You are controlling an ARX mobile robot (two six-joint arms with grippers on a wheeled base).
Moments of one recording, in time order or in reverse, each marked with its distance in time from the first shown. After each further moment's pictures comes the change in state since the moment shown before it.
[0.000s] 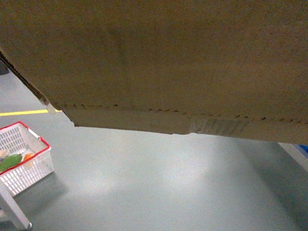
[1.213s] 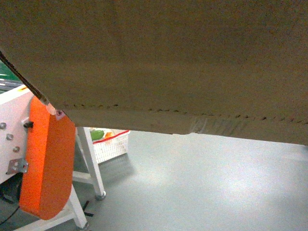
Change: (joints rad) left arm 0.000 0.000 0.000 0.000 0.000 0.000; right arm 0.000 0.000 0.000 0.000 0.000 0.000
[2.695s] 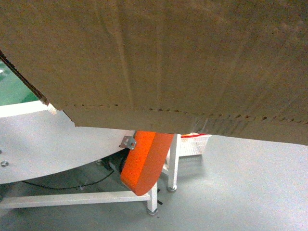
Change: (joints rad) left arm 0.000 0.000 0.000 0.000 0.000 0.000; right arm 0.000 0.000 0.000 0.000 0.000 0.000
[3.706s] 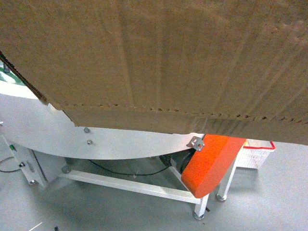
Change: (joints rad) left arm 0.000 0.000 0.000 0.000 0.000 -0.001; right arm 0.000 0.000 0.000 0.000 0.000 0.000
